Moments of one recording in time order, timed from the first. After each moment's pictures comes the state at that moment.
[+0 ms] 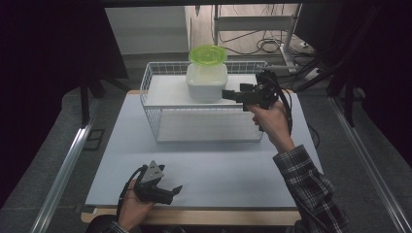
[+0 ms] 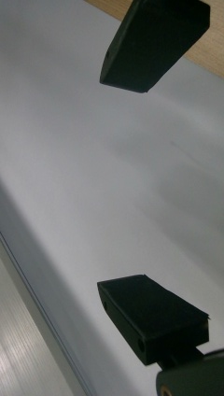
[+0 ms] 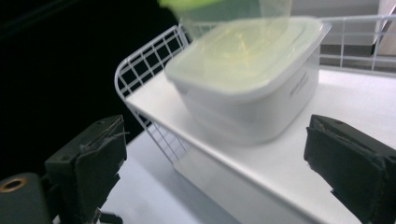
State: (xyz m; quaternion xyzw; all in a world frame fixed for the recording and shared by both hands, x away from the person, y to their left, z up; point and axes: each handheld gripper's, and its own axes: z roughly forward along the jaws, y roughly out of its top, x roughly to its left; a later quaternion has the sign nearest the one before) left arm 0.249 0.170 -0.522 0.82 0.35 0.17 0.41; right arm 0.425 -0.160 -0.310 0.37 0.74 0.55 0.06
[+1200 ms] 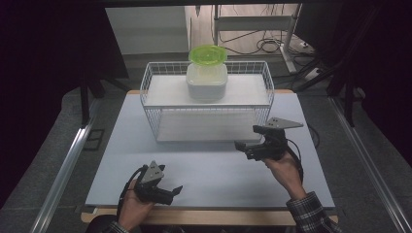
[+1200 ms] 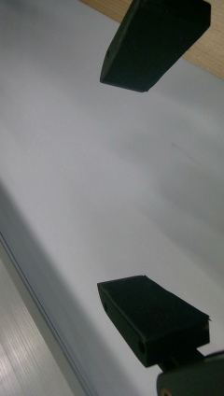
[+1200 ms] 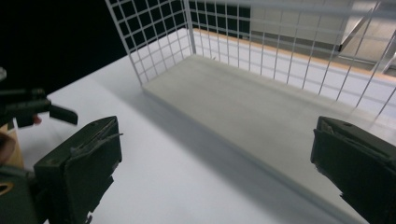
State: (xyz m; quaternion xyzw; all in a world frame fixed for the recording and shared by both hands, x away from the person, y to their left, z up) left arm 0.248 0.169 -0.522 0.82 0.35 0.17 0.41; right arm 0.349 -0.203 -0.419 0.33 0.78 0.51 0.13
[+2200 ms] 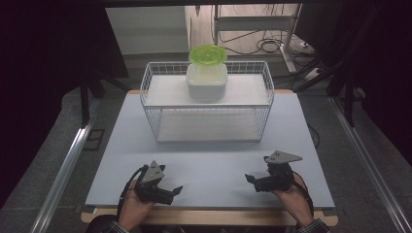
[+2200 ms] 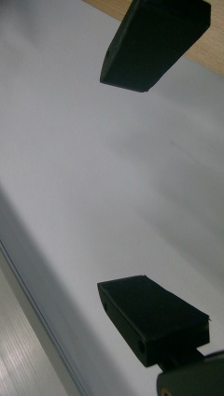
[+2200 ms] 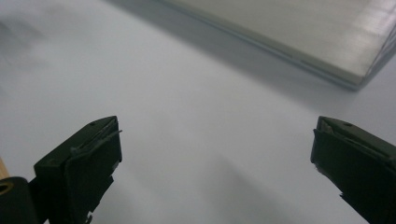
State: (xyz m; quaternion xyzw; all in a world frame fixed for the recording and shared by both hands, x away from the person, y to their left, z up) left arm 0.250 0.169 -0.525 0.83 0.35 0.16 0.41; right arm 0.305 -0.236 -0.497 0.34 0.83 0.41 0.16
